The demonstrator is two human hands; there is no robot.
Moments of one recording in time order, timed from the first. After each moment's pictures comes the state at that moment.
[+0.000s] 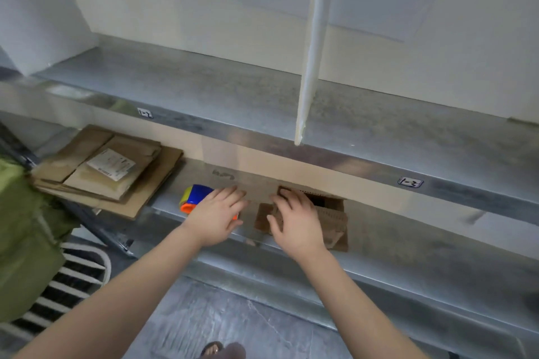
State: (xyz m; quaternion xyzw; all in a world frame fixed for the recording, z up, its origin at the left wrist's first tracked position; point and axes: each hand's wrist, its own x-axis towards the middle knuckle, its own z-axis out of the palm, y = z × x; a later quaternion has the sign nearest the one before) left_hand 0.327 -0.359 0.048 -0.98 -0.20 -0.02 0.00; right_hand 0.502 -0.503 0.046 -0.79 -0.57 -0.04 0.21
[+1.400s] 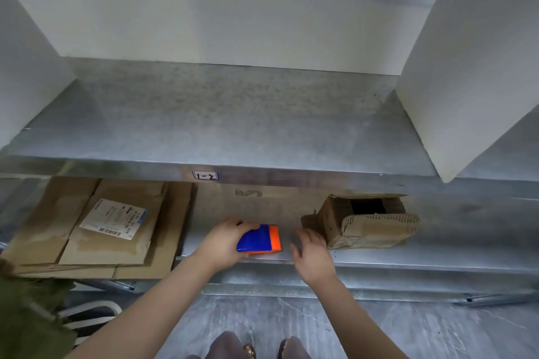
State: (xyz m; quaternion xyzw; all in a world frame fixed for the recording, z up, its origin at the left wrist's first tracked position) left_hand 0.281 -0.215 -0.015 -0.96 -0.18 0.06 -0.23; right_hand 0.426 -0.405 -0.068 -0.90 -0.33 0.20 0.18
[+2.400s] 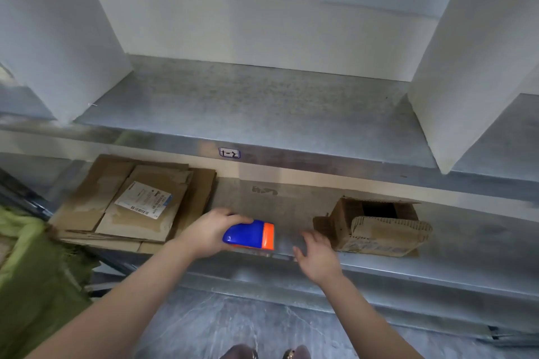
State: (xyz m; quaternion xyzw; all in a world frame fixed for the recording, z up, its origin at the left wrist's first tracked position) left_hand 0.228 -0.204 0.038 -0.96 -0.16 0.03 -0.21; right_hand 0.420 -0.407 -0.051 -0.88 -0.40 0.22 0.13
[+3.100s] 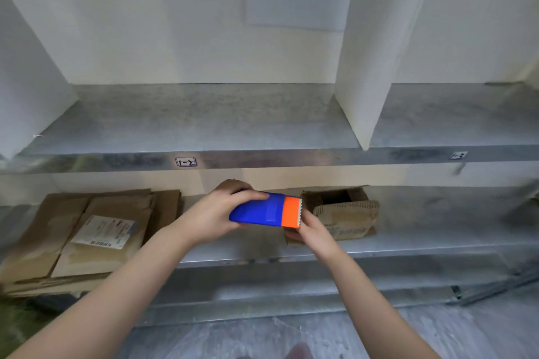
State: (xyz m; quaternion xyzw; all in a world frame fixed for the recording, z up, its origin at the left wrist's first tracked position) left_hand 0.290 -0.241 0.115 -0.97 0.04 -0.14 -0.20; right_hand 0.431 -0.439 0.041 -0.70 -0.22 0.36 0.57
